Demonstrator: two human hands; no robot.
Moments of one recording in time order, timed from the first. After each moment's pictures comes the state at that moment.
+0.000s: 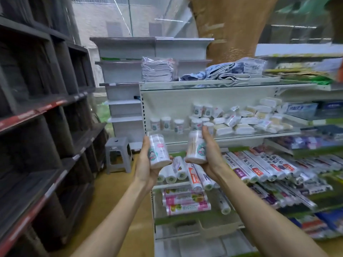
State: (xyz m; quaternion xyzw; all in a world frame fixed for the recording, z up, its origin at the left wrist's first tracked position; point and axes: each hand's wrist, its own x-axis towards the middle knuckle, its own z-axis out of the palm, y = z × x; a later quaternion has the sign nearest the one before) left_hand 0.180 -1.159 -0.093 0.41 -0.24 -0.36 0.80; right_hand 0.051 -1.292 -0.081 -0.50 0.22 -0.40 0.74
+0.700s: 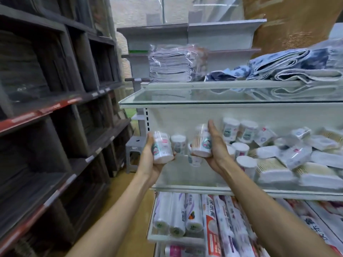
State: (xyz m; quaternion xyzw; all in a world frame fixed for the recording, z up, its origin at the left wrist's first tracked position) left_hand 0.360 -1.420 -0.089 0.43 -0.15 -0.31 0.84; right_hand 0.260 -1.579 -0.073 -0.50 0.16 -0.31 0.79
